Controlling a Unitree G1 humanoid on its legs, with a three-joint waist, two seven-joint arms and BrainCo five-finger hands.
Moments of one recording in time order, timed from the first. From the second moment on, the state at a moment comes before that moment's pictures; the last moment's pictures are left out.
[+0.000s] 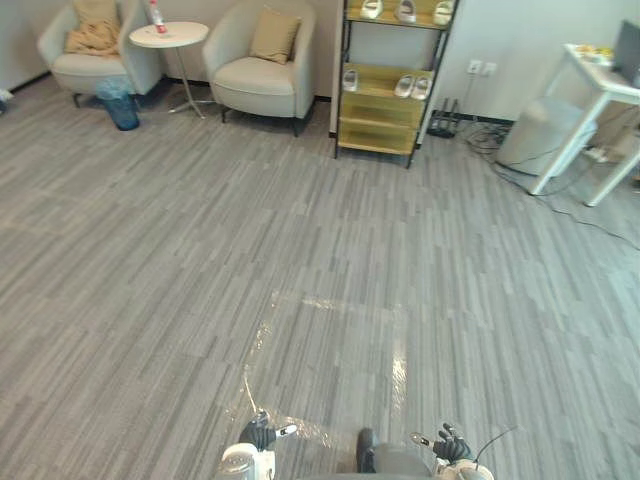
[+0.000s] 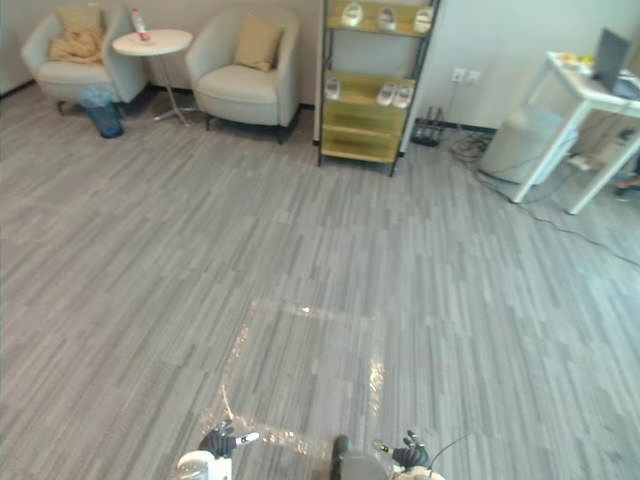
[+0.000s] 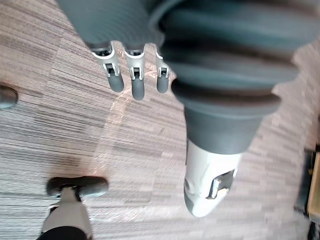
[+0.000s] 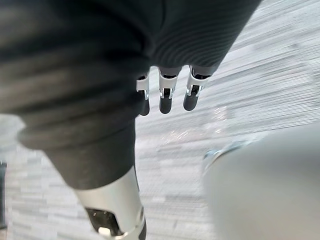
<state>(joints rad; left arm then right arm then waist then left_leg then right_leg) -0.01 -0.02 0.14 1.11 0.02 -0.10 0.00 0.04 -0.08 -0.27 1.08 0.08 -0.13 0.01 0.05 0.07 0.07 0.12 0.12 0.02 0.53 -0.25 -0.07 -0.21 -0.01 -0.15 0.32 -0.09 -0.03</state>
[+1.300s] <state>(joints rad) 0.00 0.03 0.10 1.12 0.00 -0.10 0.00 0.06 -0.07 -0.31 1.16 0.09 -0.12 0.00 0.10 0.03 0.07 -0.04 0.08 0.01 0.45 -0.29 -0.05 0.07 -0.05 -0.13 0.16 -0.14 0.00</state>
